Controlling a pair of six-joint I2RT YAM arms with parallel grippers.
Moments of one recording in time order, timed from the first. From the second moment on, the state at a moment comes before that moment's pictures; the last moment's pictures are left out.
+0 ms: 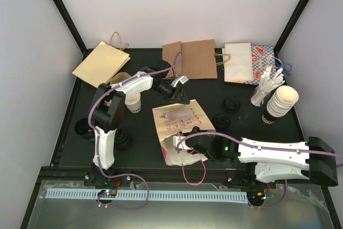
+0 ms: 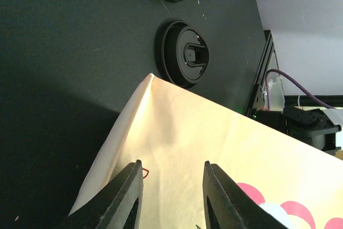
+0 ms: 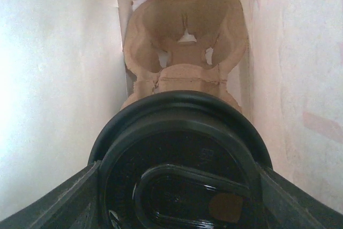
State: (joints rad) left arm -0.50 2.06 1.56 -0.71 0.95 -0.09; right arm 1.31 1.12 0.68 -0.39 0.55 -0.66
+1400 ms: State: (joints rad) left arm -0.53 2.06 1.53 -0.71 0.98 -0.07; right arm 1.26 1.09 0.55 -0.21 0.51 -0.88
